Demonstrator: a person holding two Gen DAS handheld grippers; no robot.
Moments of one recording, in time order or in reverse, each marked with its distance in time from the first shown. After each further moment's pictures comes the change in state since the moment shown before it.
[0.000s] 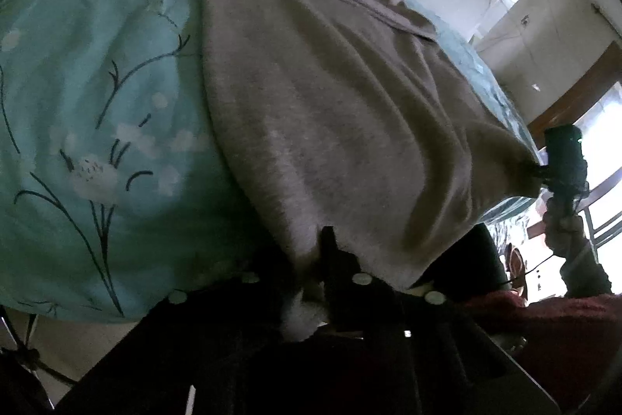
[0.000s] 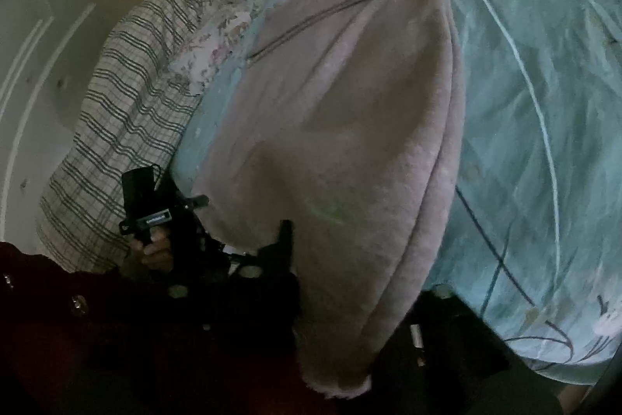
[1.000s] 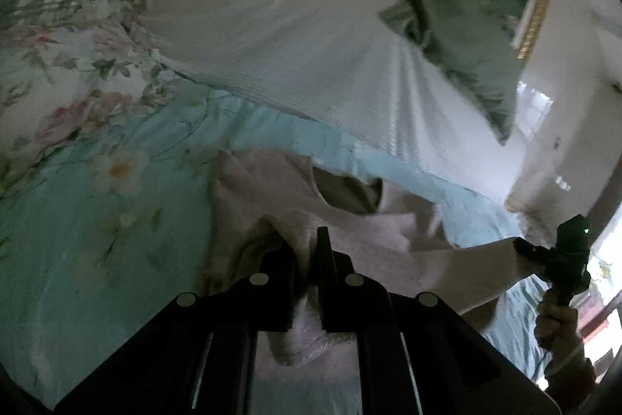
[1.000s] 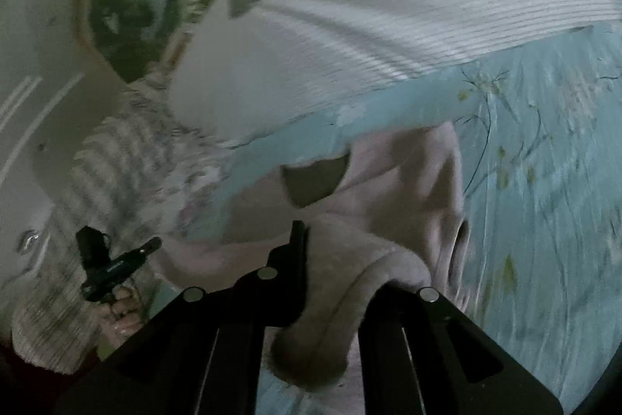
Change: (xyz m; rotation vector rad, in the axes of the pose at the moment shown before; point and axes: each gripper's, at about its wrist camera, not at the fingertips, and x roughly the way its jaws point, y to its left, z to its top) left arm -0.032 0.010 0.293 -0.091 -0.460 0.152; right arm 0.010 -0.021 0.292 -0.032 -0.366 -0.134
